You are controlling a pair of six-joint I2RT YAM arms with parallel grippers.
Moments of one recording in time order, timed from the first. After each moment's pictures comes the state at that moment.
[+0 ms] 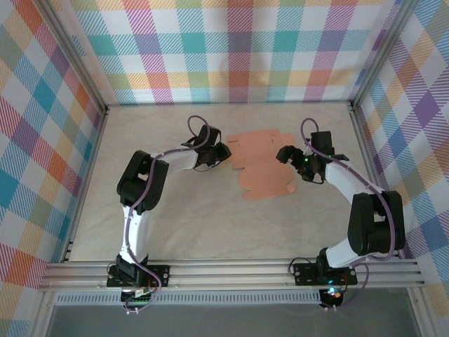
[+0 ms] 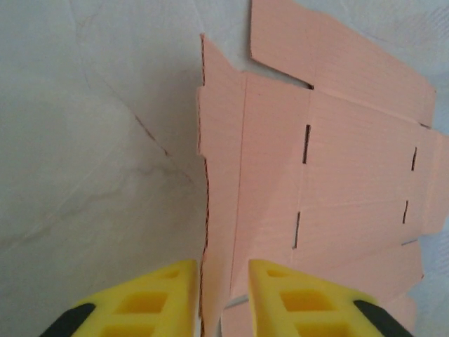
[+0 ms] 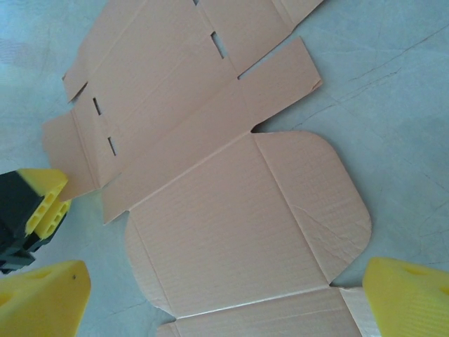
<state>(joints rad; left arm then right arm) -0.49 2.13 1.43 -0.14 0.18 -0.95 0.10 1.50 0.93 -0.37 -0.35 0.62</state>
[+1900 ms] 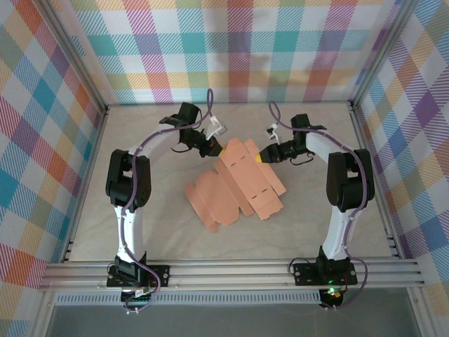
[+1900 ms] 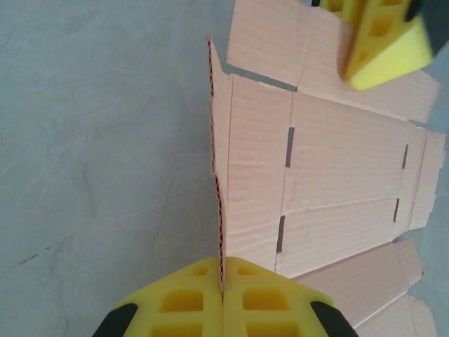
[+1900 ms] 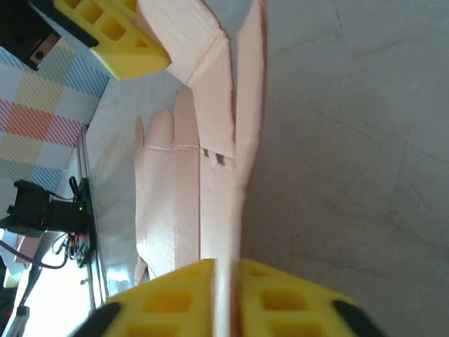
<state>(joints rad) -0.34 2.08 1.69 -0.69 0.77 0.54 0.15 1.98 1.41 -0.74 -1.03 -0.31</state>
